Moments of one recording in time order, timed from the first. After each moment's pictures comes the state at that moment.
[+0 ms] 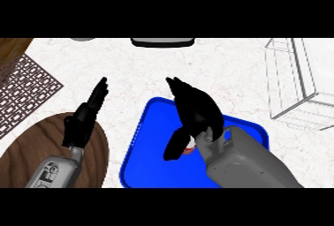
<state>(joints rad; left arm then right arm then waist) -0.20 0.26 -0.23 -1.41 0.06 0.17 0.01 -0.71 -0.15 0.59 -1.61 0.32 0.18 1.14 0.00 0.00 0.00</state>
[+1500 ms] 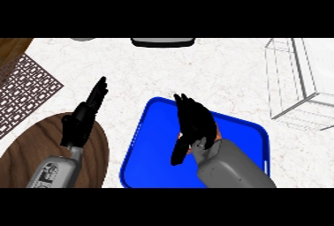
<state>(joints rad) -0.19 0.22 -0.17 -1.43 0.01 0.11 0.03 -0.54 -0.06 0.59 -1.48 0.55 0.24 1.05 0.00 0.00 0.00</state>
